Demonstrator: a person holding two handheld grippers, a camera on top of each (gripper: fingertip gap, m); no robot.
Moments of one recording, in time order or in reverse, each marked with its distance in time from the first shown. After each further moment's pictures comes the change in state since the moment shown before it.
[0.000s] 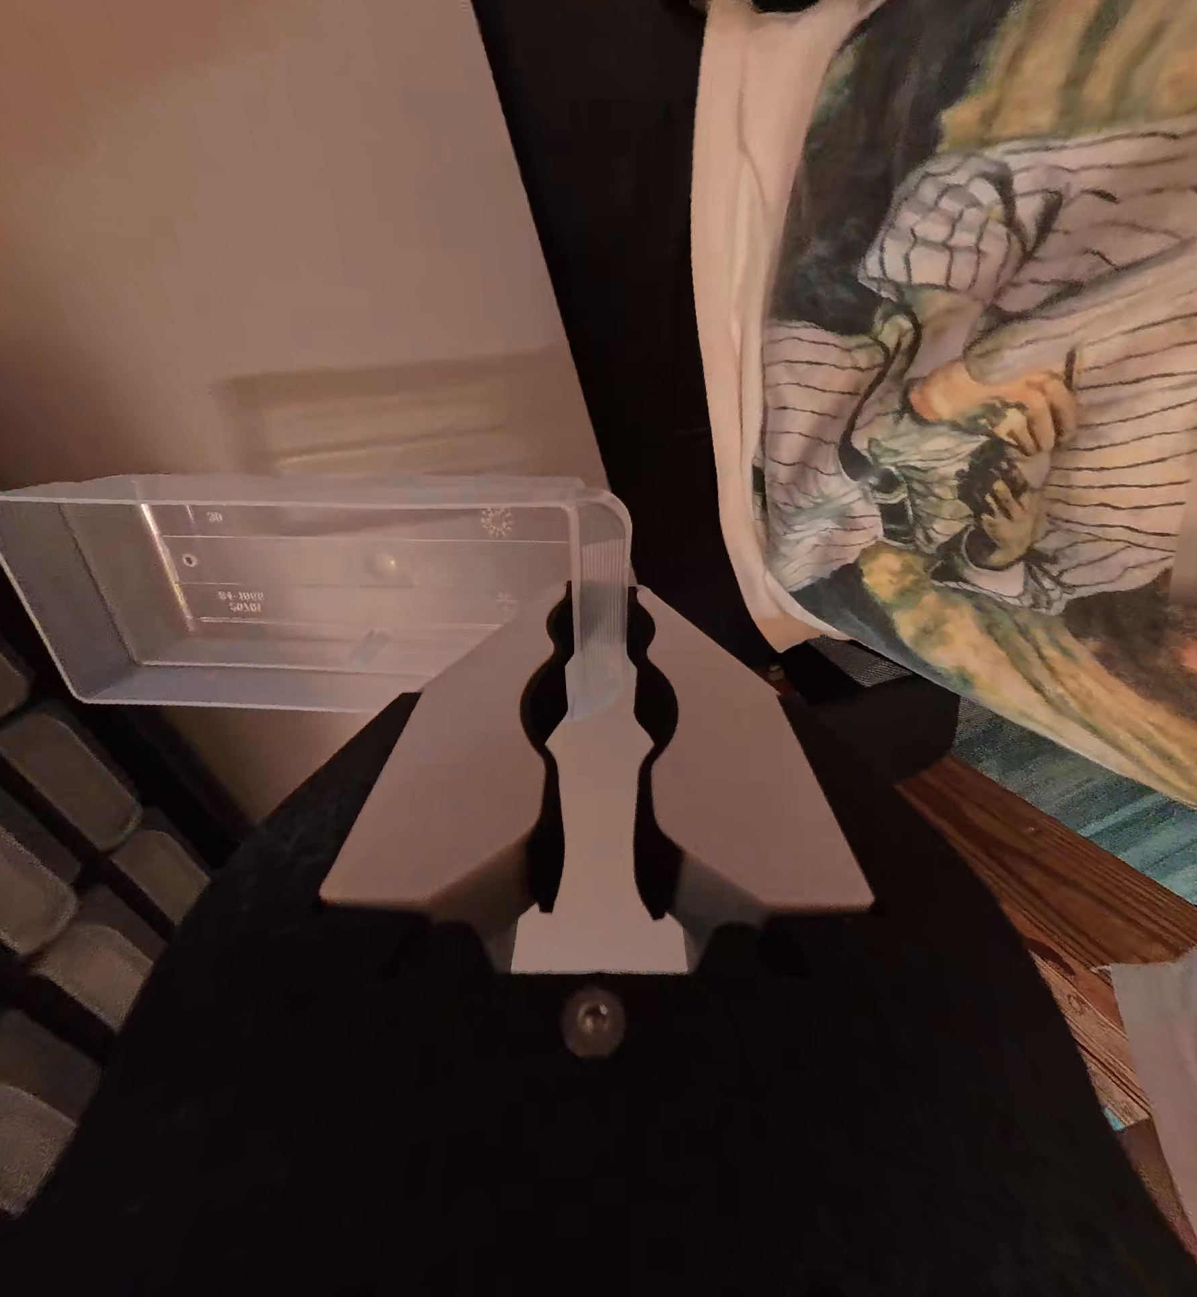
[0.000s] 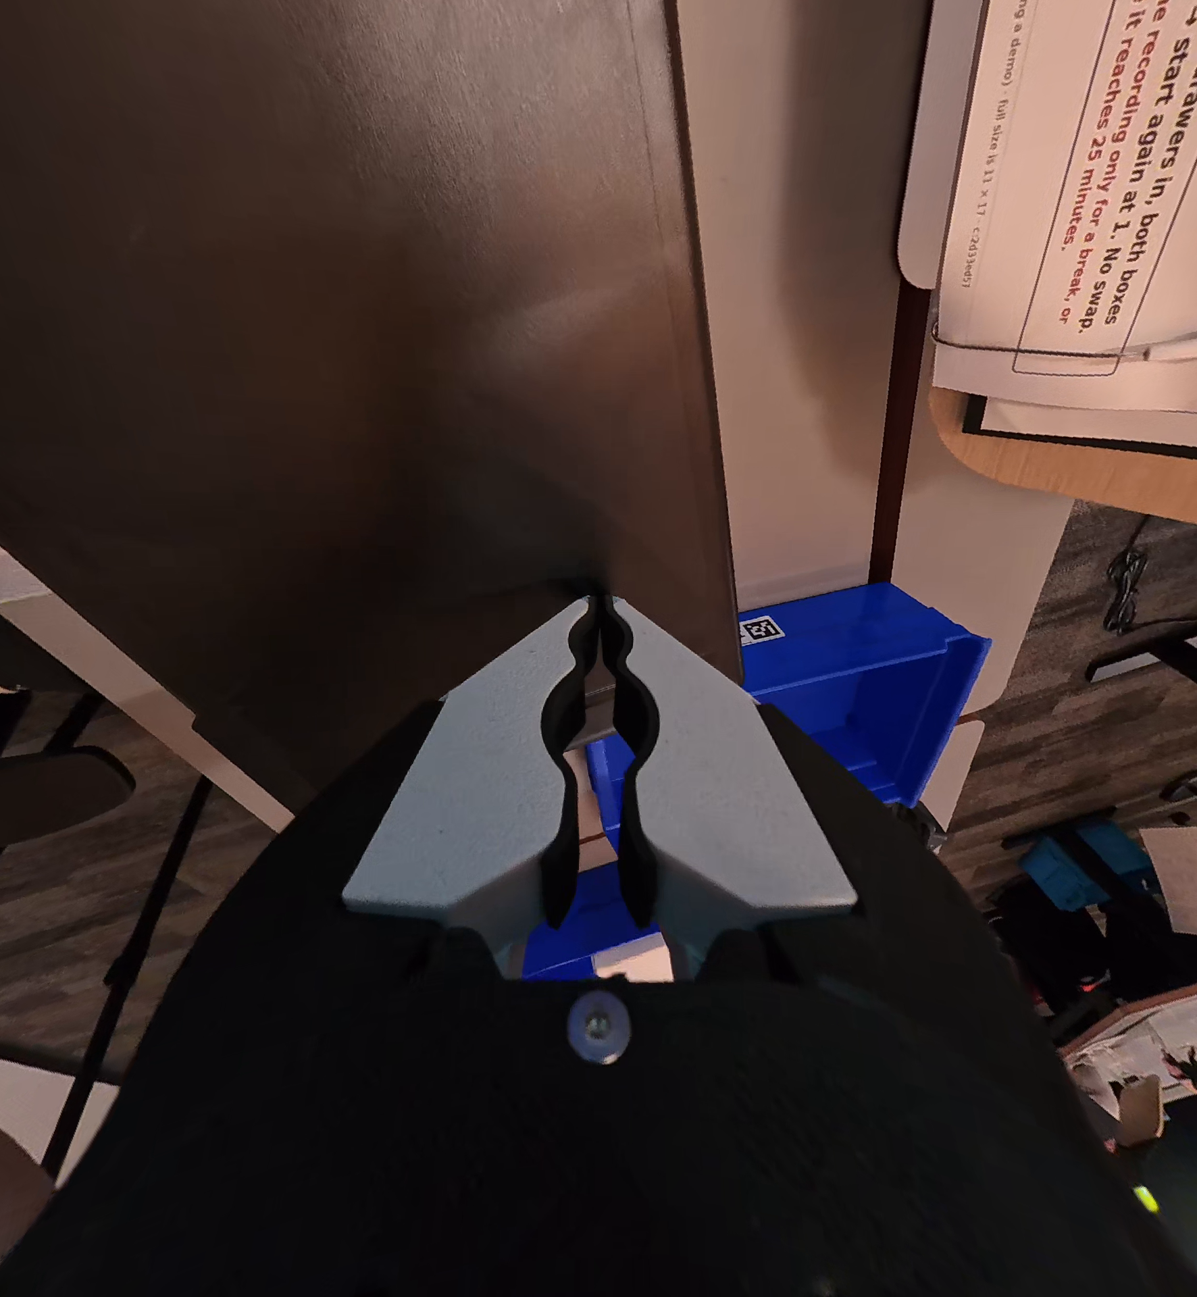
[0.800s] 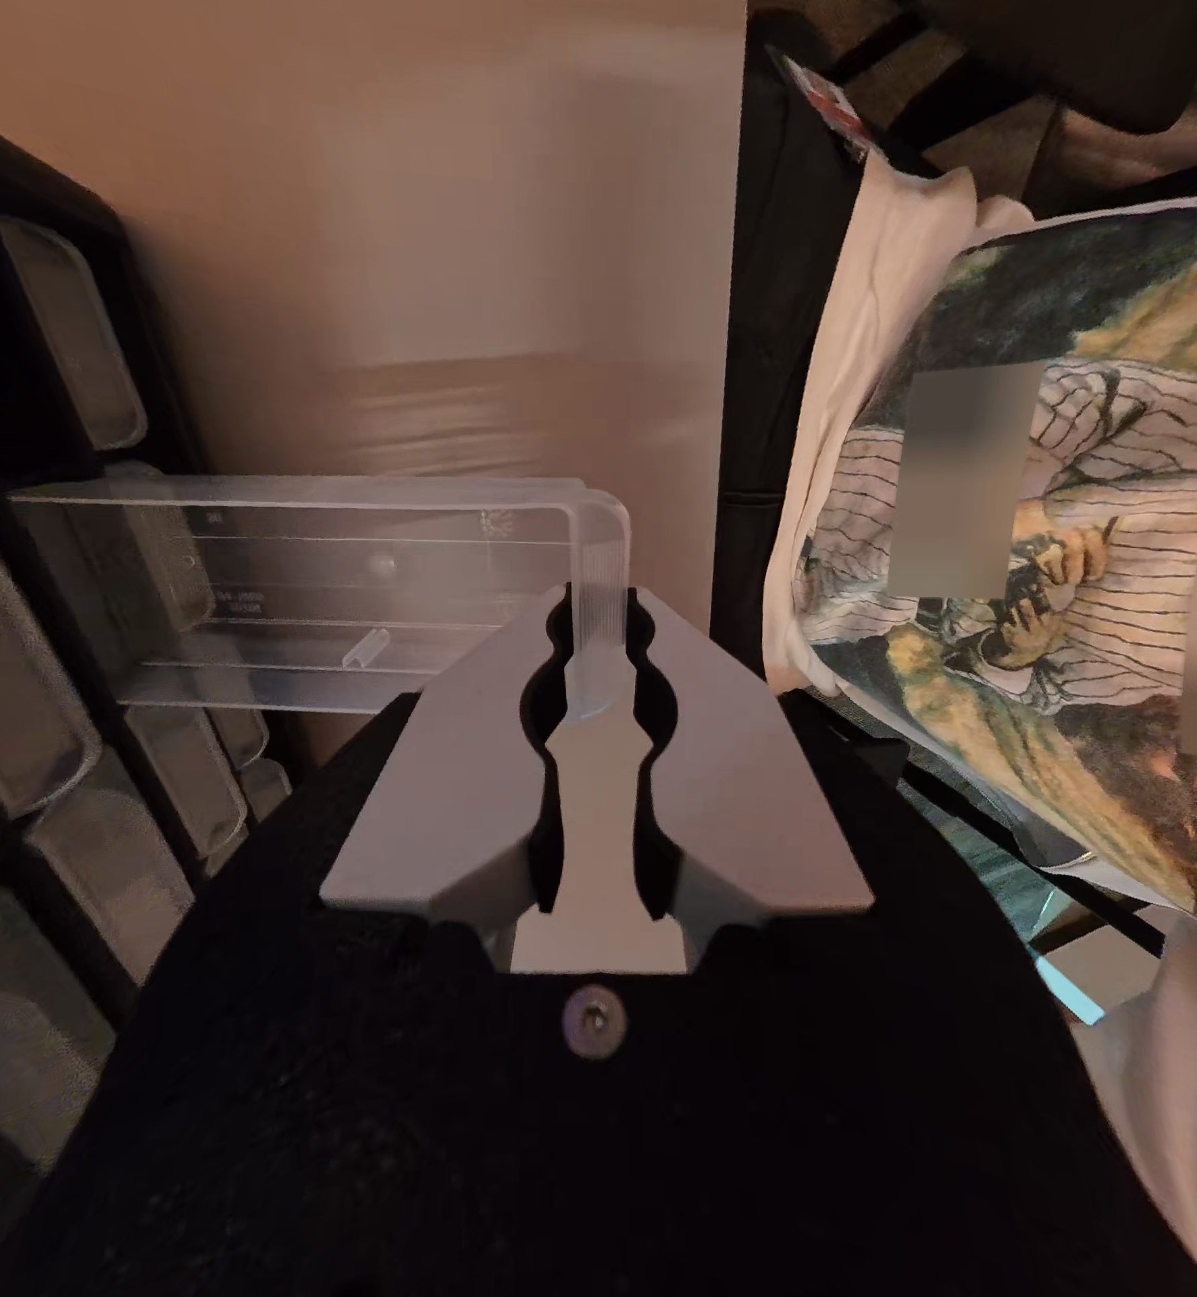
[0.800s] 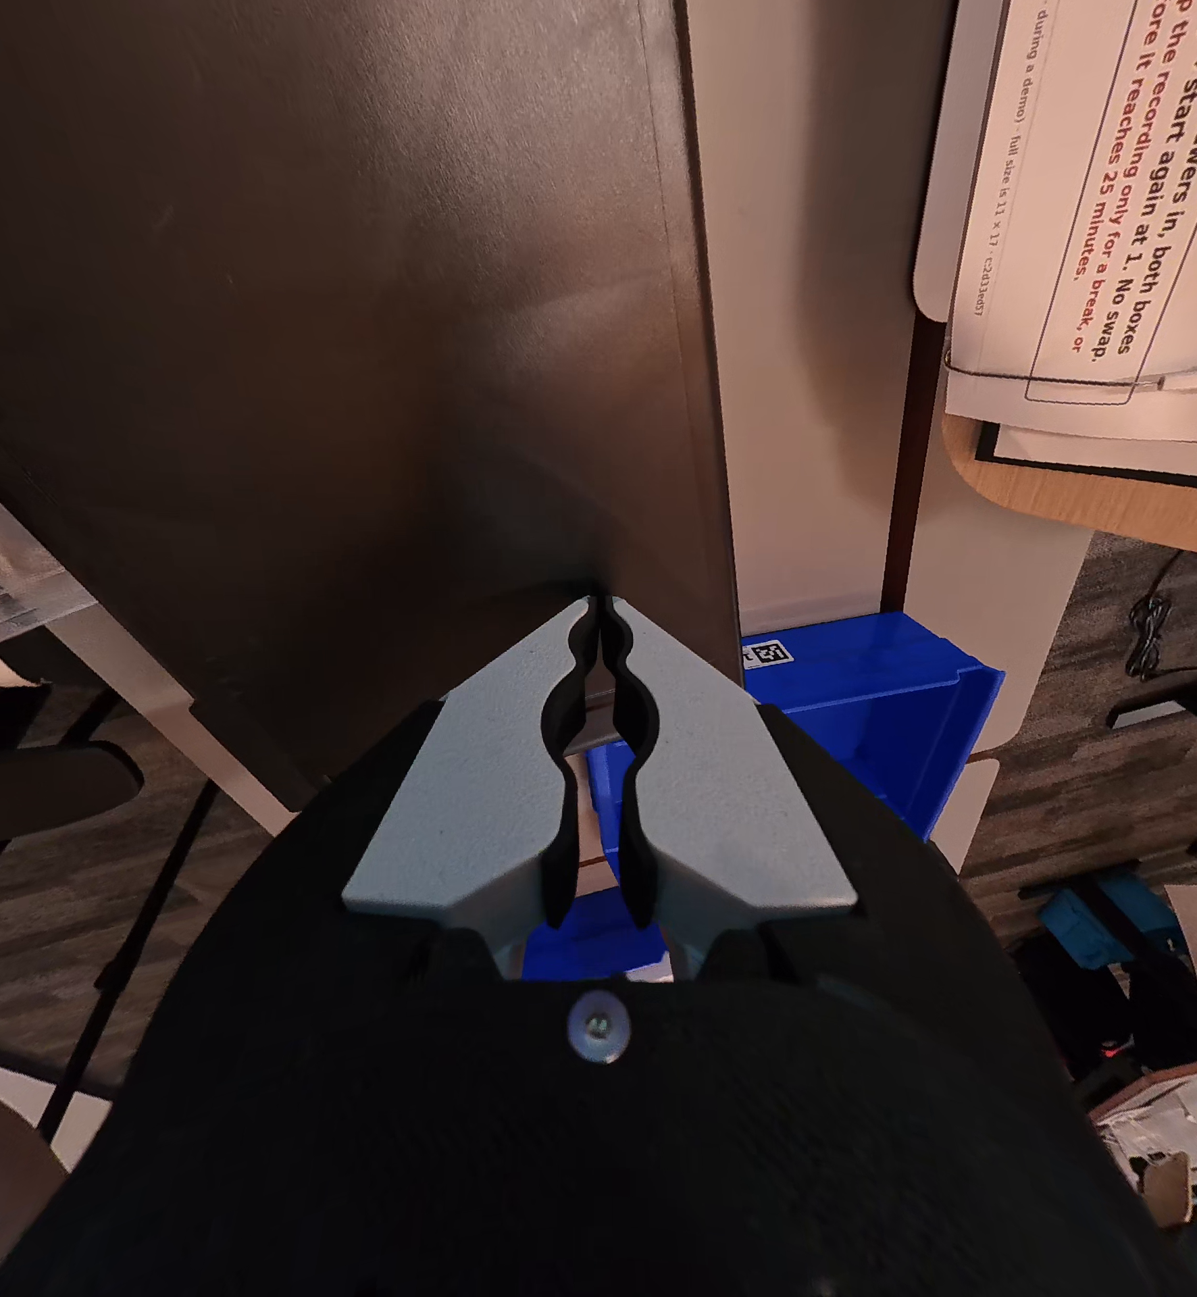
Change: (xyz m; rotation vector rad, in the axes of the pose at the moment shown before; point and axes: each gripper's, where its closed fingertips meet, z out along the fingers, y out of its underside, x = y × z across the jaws) left arm -0.071 -0.014 -0.023 0.008 0.014 -0.255; right arm 0.000 0.000 0.000 0.047 -0.042 -0.023
